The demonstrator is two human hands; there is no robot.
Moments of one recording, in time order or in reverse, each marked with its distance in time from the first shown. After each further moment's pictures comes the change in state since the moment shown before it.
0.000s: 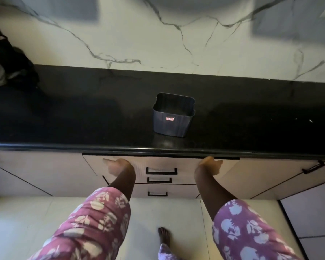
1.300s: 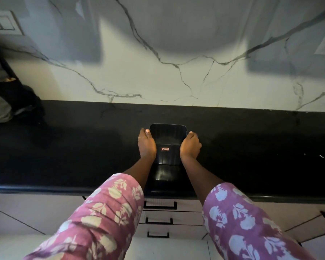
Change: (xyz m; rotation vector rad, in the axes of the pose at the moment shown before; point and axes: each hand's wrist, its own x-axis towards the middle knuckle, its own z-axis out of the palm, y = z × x) left_hand -0.025 0.160 0.121 -0.054 -0.360 0.556; right_hand -0.003 -0.157 0.110 -0.147 -0.234 -0.504
